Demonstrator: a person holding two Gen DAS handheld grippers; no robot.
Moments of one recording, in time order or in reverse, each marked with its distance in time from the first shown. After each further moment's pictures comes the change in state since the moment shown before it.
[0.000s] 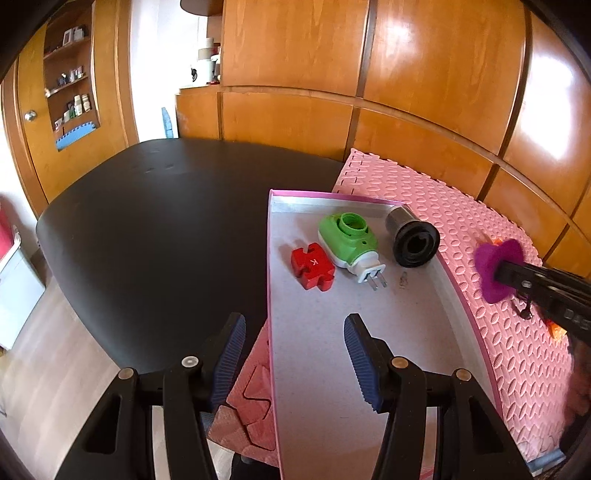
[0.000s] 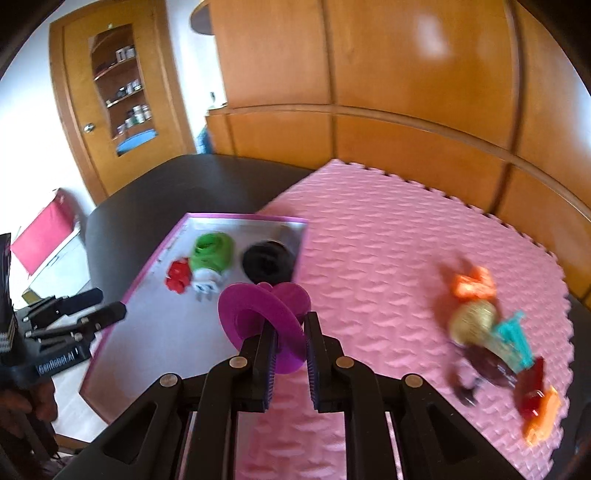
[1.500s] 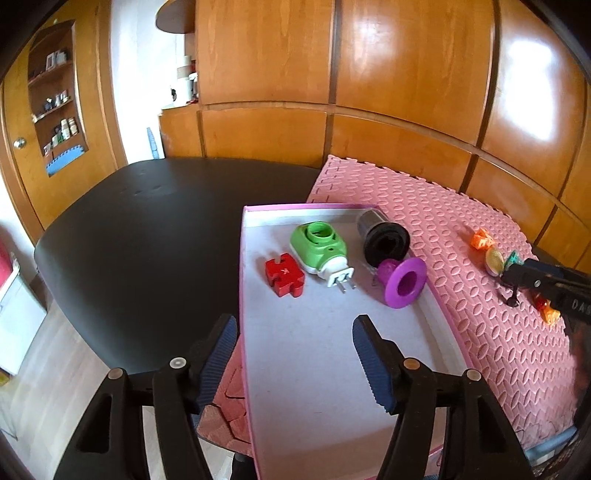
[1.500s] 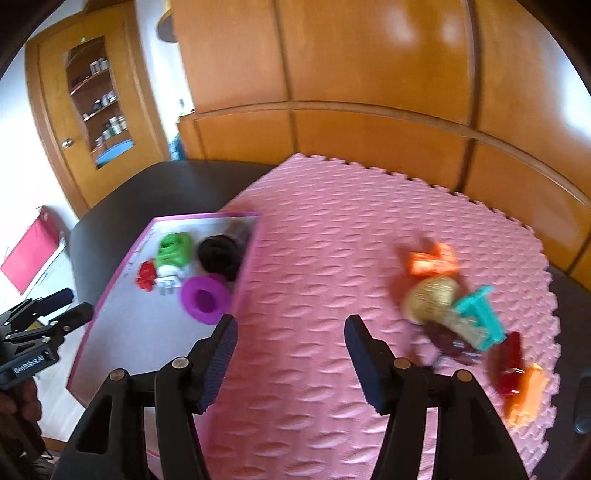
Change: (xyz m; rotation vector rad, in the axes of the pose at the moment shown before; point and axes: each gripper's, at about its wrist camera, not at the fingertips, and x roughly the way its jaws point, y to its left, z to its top) left arm -0.018 -0.029 0.002 0.092 -0.033 -0.011; right arm -0.042 -0.067 -0.022 0.127 -0.012 -0.120
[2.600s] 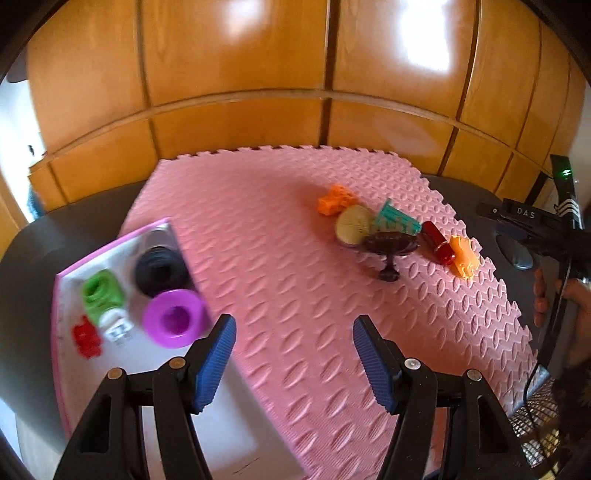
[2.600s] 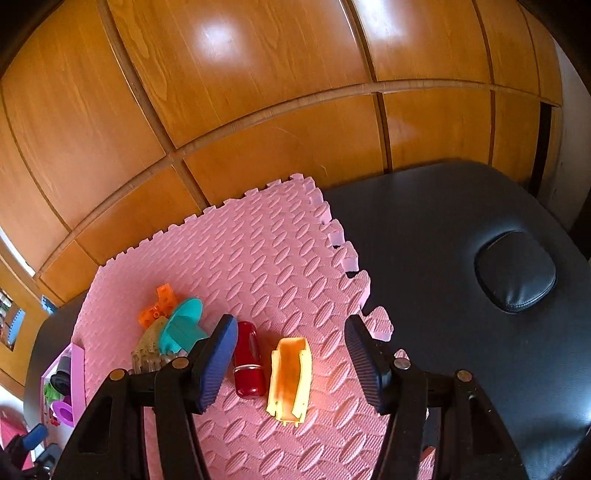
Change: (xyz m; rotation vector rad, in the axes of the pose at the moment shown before) left arm 0.029 -0.174 0.026 0.318 0.112 -0.304; right arm -0.064 -0.220 -0.063 0.648 -0.134 -0.325
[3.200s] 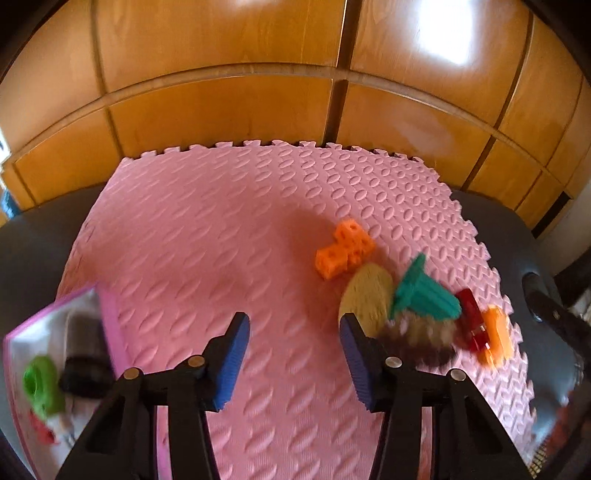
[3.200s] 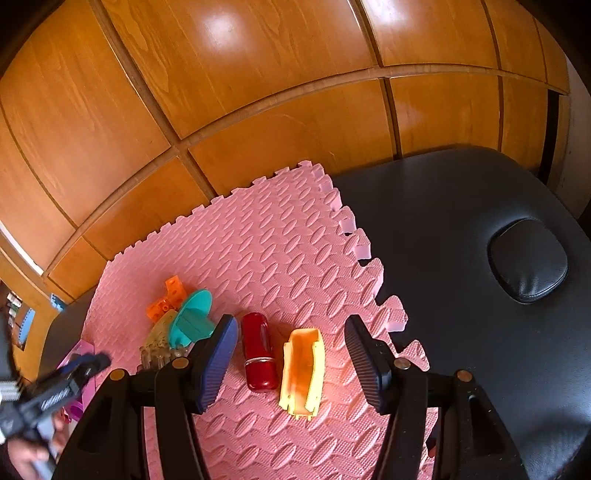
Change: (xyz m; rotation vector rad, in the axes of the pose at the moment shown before) left arm 0.106 -0.010 0.099 -0.051 0.093 -0.006; right arm 0.007 0.003 -0.001 0.015 0.046 0.042
